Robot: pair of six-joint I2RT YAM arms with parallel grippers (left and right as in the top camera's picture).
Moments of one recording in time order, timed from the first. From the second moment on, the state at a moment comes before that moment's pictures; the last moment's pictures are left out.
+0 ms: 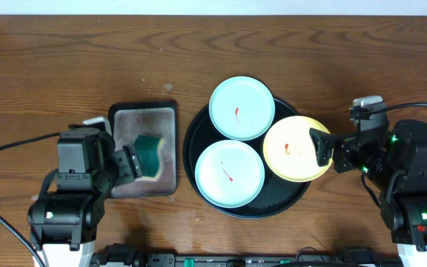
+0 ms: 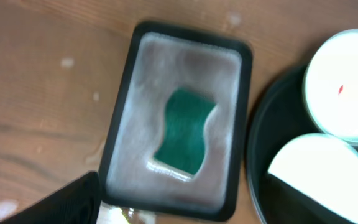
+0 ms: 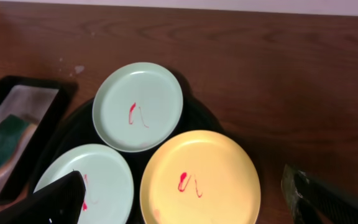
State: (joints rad) left arm -0.02 0.85 0.99 -1.04 -0.03 -0.27; right arm 0.06 0.84 0.93 -0.71 -0.29 -0.01
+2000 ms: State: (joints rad) left arm -0.06 1.61 0.90 -0.73 0.02 -0.20; right arm 0.06 0.97 0.93 -0.76 -0.14 0.00
